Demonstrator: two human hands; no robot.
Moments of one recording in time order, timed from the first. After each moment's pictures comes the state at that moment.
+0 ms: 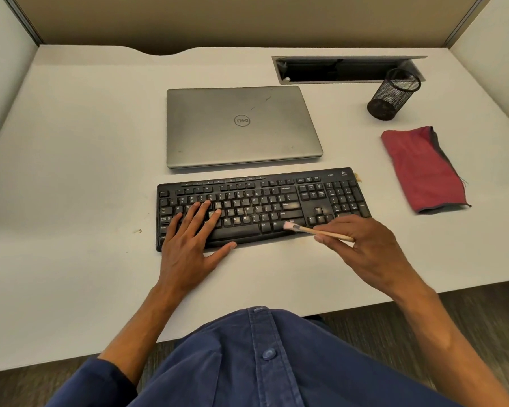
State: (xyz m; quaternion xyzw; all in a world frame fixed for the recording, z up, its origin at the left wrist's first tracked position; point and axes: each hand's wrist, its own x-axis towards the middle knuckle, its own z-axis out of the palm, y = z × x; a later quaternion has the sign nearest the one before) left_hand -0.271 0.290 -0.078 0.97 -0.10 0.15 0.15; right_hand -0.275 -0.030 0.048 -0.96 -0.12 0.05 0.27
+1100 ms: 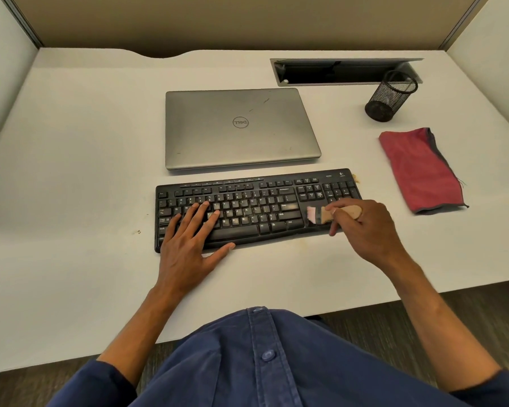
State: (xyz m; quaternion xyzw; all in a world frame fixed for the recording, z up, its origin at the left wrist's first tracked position) left_hand -0.271 0.288 -0.076 0.97 -0.10 0.14 0.15; right_hand -0.244 -0.025 0.053 -0.94 0.04 0.04 0.33
